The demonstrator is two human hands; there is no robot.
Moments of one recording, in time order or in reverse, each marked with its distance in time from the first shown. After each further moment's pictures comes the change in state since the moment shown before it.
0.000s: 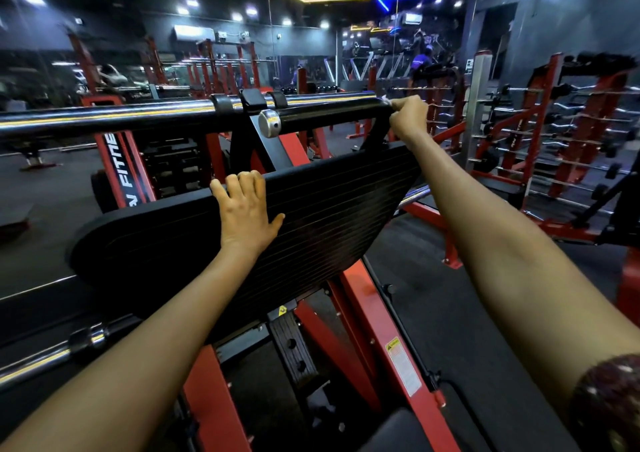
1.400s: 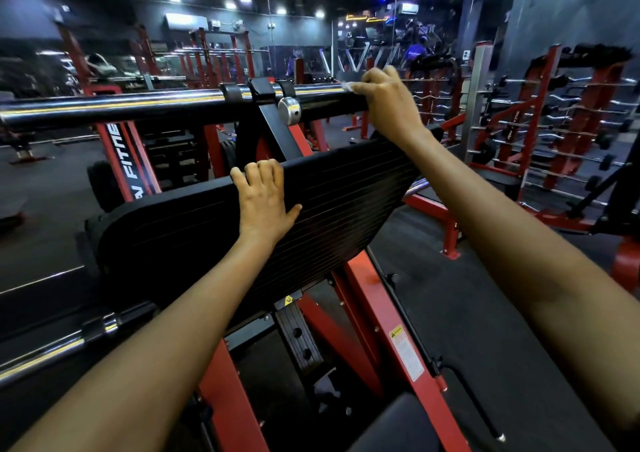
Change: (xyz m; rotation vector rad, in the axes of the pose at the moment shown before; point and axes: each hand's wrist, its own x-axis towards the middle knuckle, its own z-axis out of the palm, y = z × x) left_hand -0.002 -0.004 0.002 0.022 0.054 0.039; right_hand -0.058 -0.056 0.004 -0.397 0.098 -0.768
